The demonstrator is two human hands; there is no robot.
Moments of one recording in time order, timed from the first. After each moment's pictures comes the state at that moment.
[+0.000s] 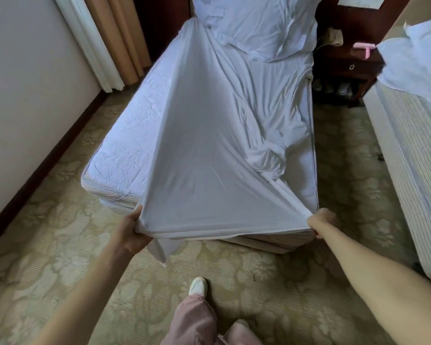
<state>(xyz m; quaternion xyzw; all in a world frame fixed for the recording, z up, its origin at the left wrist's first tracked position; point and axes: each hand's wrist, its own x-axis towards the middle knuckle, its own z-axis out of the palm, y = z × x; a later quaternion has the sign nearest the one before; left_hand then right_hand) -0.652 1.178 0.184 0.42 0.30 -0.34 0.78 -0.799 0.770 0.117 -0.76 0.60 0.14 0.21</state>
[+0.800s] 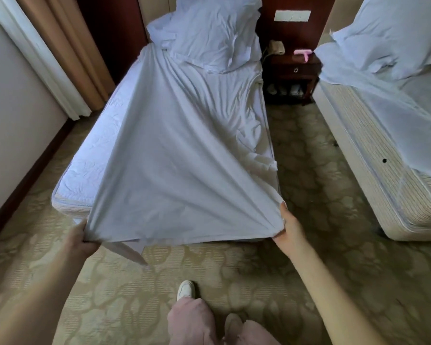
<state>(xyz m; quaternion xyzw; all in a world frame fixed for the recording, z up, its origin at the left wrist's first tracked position) -0.696 1.213 0.185 0.51 0.35 -0.27 0.74 -0.944 0.857 0.182 -0.29 0.47 -0.16 0.82</state>
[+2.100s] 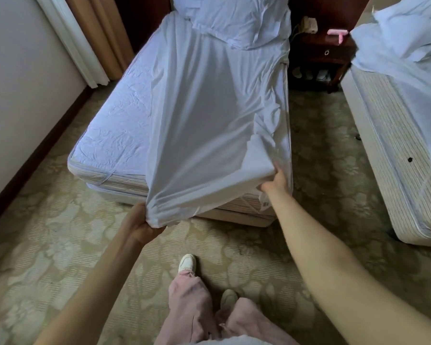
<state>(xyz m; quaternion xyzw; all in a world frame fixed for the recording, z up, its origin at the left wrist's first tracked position) -0.794 1.142 0.191 0.34 0.19 -0.44 0.81 -0.855 0.847 0.180 -0.16 0.47 -0.19 0.84</state>
